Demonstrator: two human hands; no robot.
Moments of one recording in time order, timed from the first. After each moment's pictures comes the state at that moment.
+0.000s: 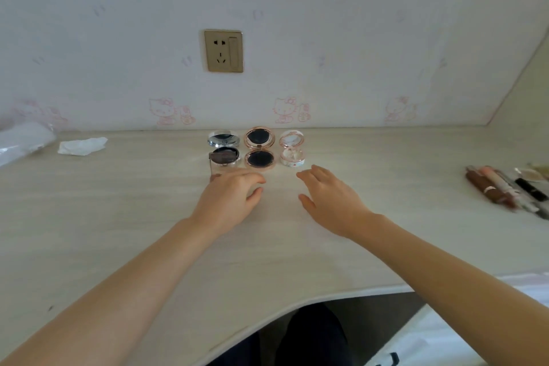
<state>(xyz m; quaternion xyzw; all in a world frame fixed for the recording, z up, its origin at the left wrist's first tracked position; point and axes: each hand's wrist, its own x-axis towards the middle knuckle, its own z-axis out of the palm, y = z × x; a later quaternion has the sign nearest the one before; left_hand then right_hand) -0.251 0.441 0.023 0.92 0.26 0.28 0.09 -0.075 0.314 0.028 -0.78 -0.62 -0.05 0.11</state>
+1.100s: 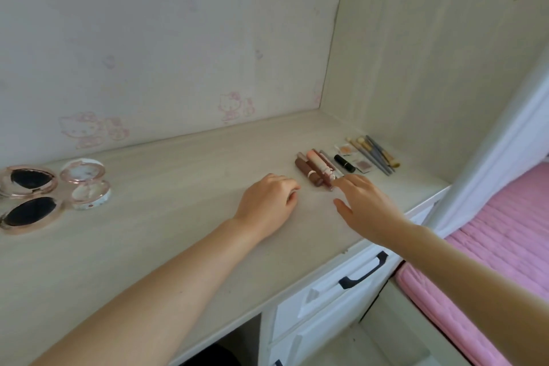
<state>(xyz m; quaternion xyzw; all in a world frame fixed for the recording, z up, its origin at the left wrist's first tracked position) 0.061 0.257 0.006 0.96 0.03 0.22 0.18 0.149 0.065 0.017 -0.91 -0.39 -0.12 0.09</state>
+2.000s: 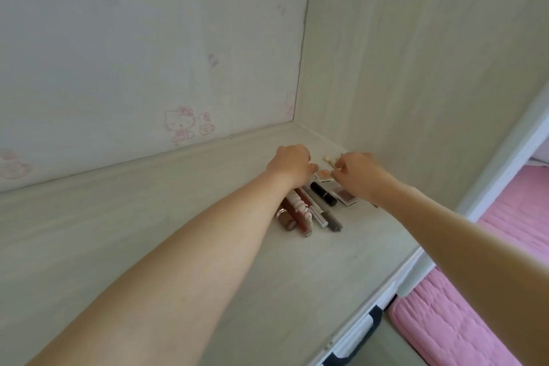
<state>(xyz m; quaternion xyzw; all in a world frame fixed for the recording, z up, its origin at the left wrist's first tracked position) 0.282 0.242 0.033 0.97 0.07 0.06 0.21 0.318 0.089 0.041 -0.97 -0.23 -0.03 0.10</state>
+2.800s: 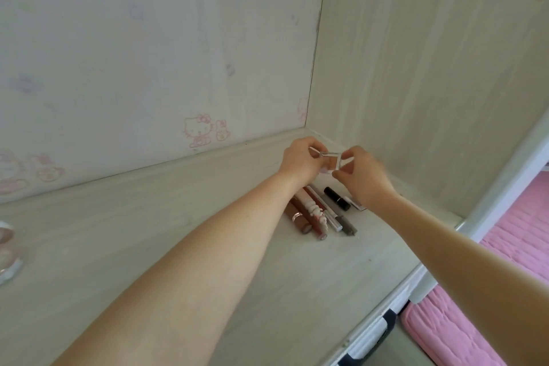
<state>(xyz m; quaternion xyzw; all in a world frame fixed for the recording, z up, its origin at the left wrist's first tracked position) 0.255 0.244 0.052 0.80 0.09 0.15 0.57 0.288 0.109 0.045 -0.92 -0.18 -0.07 0.33</state>
